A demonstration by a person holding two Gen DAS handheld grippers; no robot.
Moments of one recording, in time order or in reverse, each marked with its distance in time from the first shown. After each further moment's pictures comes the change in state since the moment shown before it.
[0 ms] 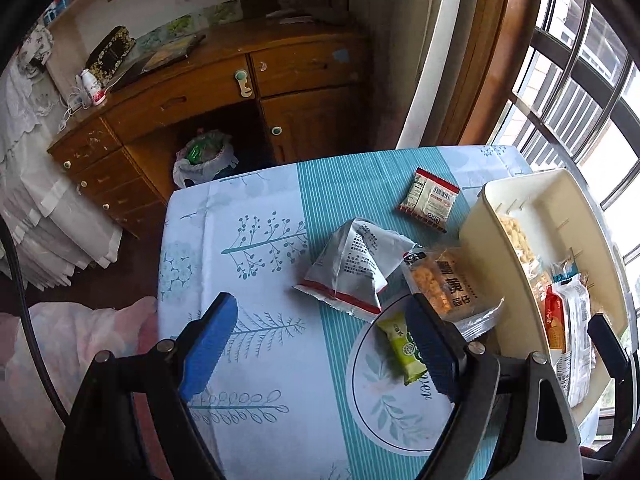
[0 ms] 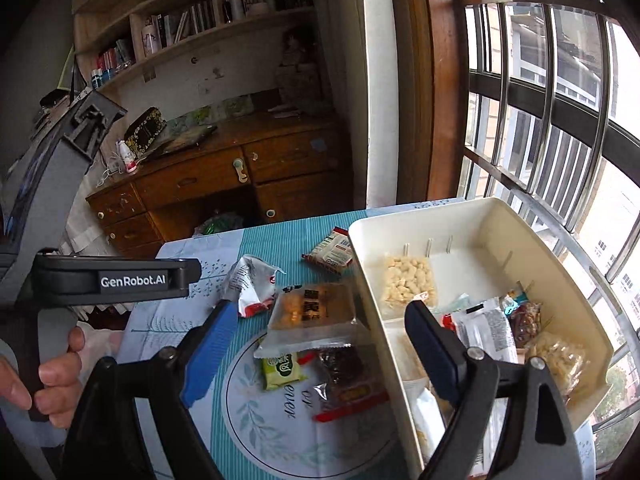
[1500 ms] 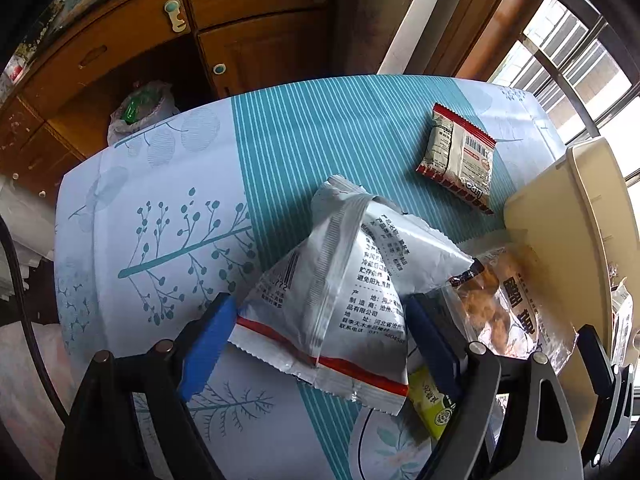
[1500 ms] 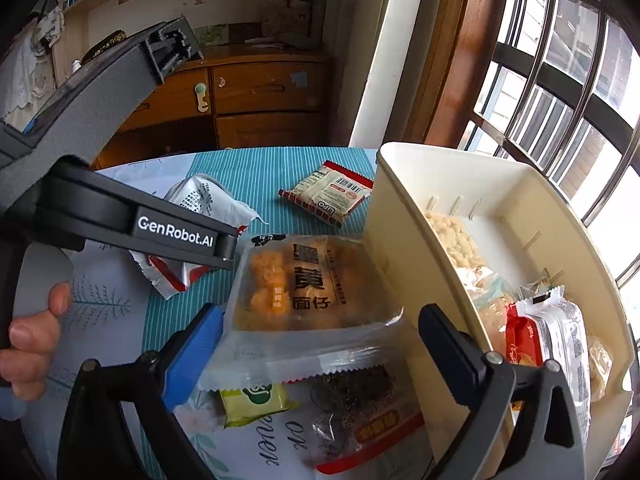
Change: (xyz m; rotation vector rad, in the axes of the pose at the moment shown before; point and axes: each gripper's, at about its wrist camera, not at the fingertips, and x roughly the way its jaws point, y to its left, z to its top) left arm 0.152 0.001 0.026 0.056 0.222 -0.166; right arm 0.117 0.040 -0.027 -0.123 0.166 -0.227
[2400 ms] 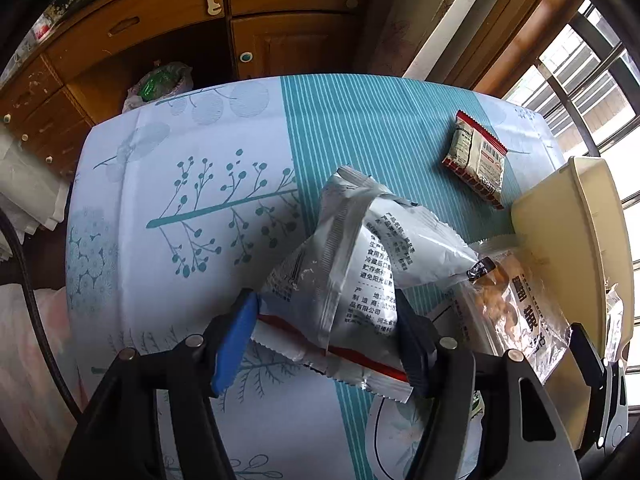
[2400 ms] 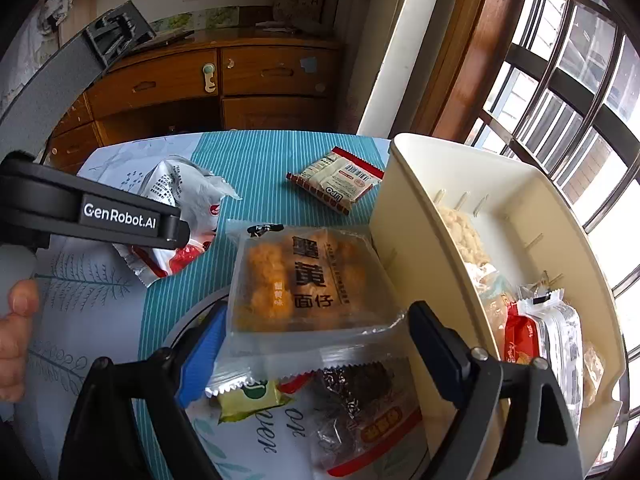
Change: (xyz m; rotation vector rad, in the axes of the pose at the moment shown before) left arm -0.012 0.031 -0.028 -0.102 -0.010 -0.011; right arm -0.002 0.006 -0.001 -0.043 0.061 0.008
